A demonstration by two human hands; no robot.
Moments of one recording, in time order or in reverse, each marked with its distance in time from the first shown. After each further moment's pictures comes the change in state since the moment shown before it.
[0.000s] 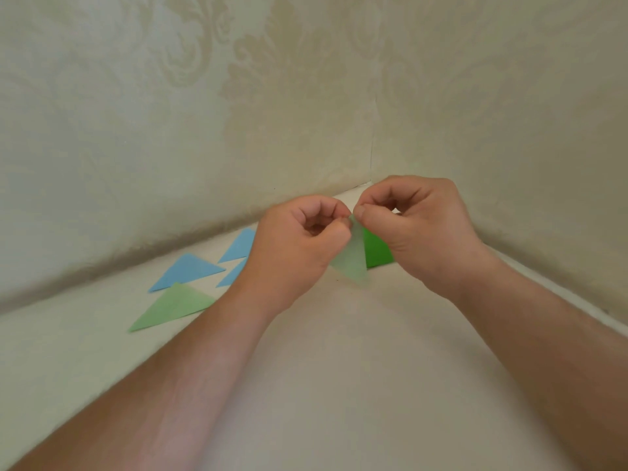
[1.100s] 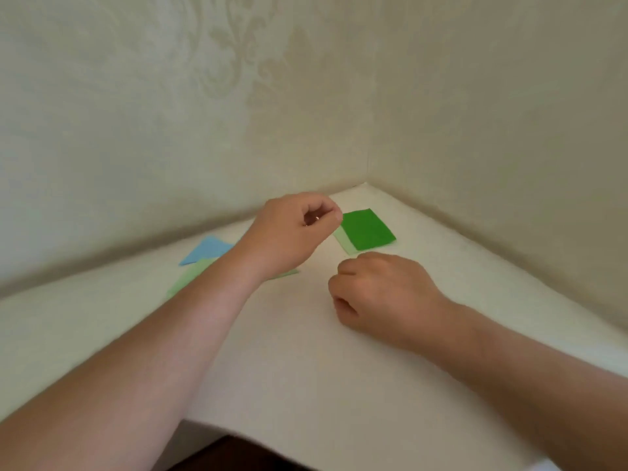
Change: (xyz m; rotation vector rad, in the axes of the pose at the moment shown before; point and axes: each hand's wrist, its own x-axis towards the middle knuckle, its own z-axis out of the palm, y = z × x) left_hand -0.014 0.016 -0.033 0.455 -0.148 0.078; right_hand -0.084 0.002 0.015 -1.139 -0.446 -0.564
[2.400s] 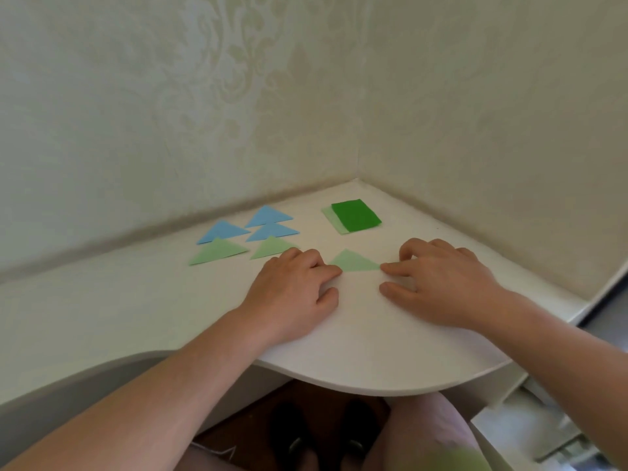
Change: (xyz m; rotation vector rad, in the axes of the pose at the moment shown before) left_hand -0.115 0.001 0.023 0.664 -0.250 0.097; right_hand -0.079 0.021 -0.047 -0.016 -0.454 0.478
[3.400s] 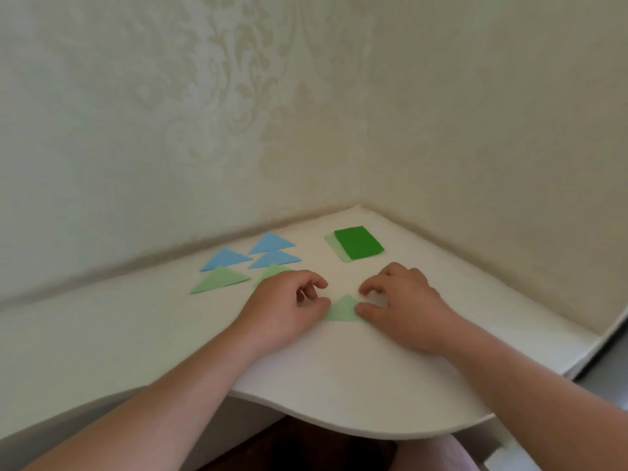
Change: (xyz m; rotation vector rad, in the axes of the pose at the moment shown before) left_hand 0.011 -0.019 -0.005 -0.503 0.086 -0.224; right_hand 0.029 -0.033 0.010 0.445 0.030 0.057
